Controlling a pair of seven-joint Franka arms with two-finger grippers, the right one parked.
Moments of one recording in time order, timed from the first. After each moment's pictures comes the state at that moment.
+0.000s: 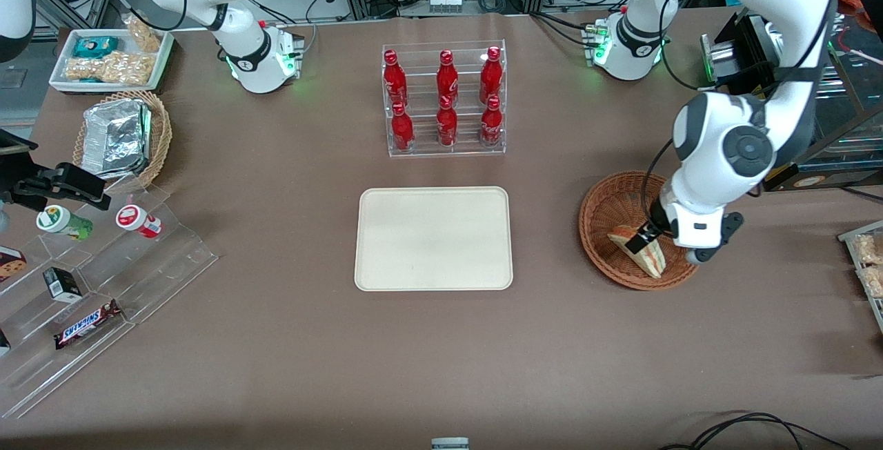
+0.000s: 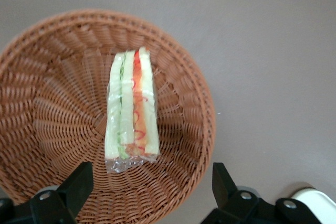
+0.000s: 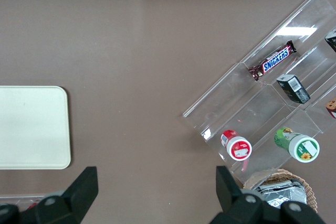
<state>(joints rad) 0.04 0.22 -0.24 -2.10 0.03 2.34 -0.95</state>
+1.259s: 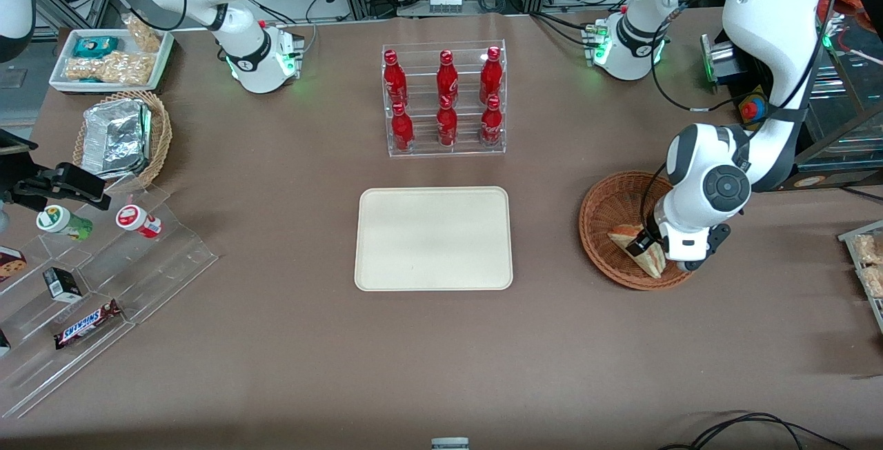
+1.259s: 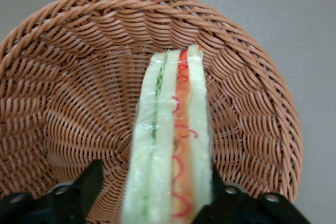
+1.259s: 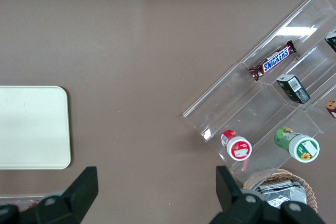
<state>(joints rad) 0.05 0.36 -0.20 -2.10 0.12 2.35 -0.96</state>
